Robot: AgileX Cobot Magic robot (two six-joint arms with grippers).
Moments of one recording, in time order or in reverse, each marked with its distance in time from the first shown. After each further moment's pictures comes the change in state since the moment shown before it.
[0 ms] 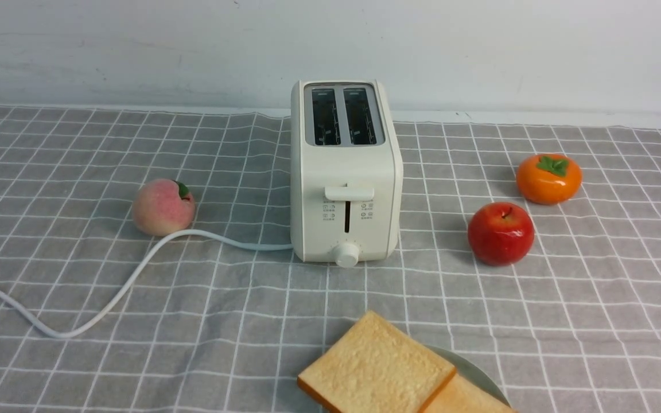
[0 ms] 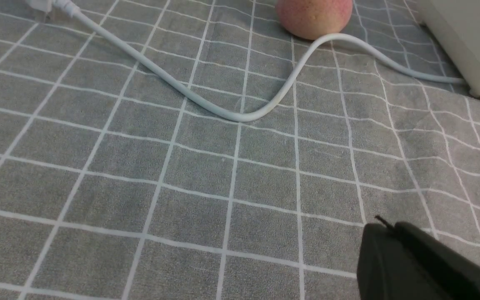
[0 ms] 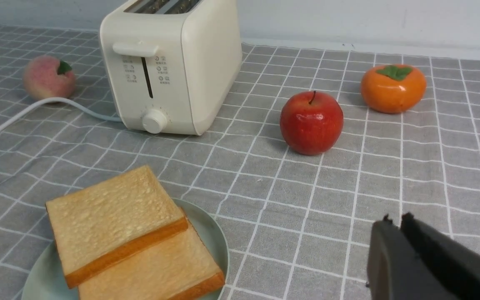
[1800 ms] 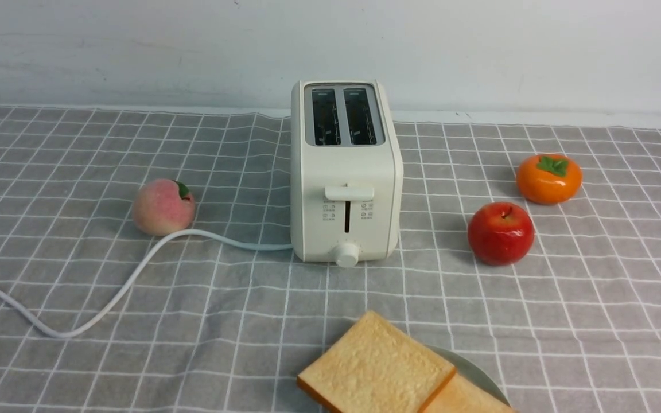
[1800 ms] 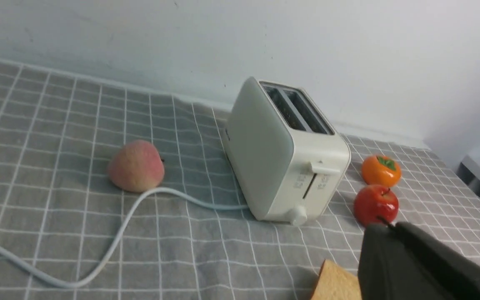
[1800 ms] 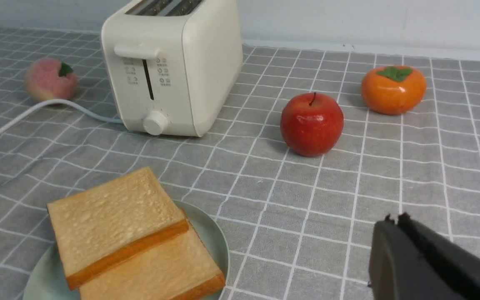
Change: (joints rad) right arm 0.000 0.000 -0.002 0.000 0.004 0.000; left arm -0.221 0.199 -0.806 -0.084 0.398 -0.019
